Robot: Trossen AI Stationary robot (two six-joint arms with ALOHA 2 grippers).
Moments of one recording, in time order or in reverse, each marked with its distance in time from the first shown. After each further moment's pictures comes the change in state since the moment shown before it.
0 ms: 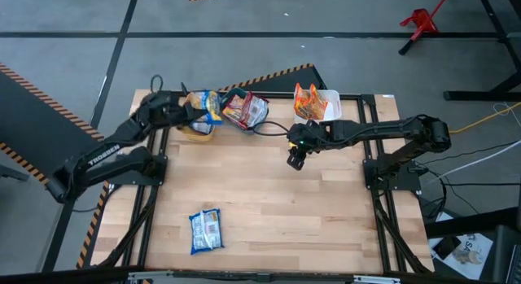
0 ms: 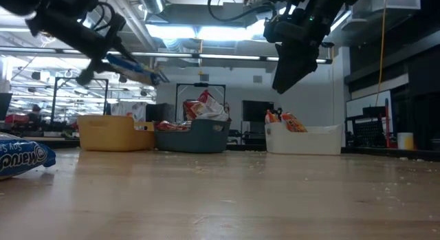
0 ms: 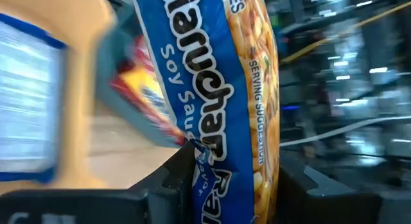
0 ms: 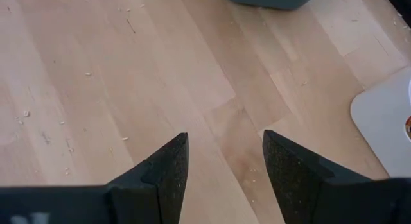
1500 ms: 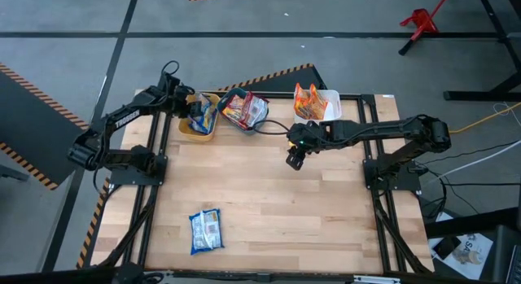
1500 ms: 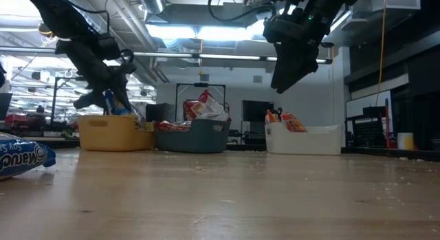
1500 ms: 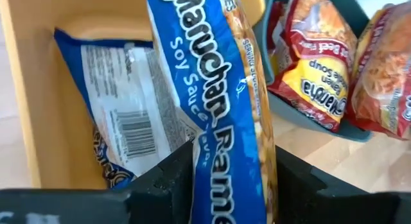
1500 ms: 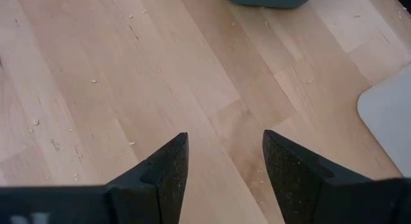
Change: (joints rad) left arm 0.316 0.538 0.208 -0.313 0.146 0.711; right arm 0.001 0.000 0.000 0.011 -0.008 0.043
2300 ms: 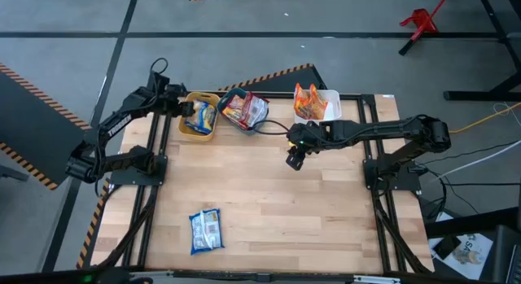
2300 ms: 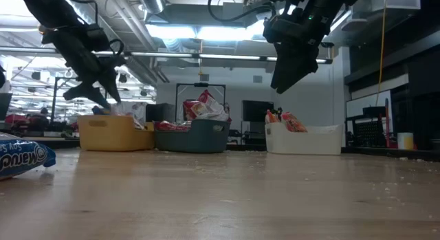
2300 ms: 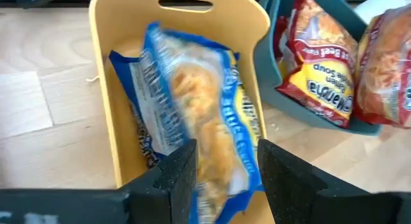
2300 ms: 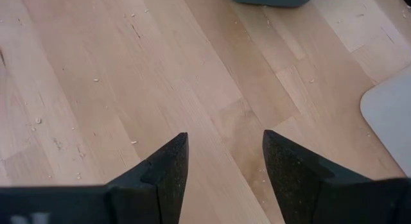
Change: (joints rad) left arm 0.077 -0.129 0.001 -0.110 -0.022 0.129; right arm 0.000 0.001 0.000 0.000 -0.008 0.000
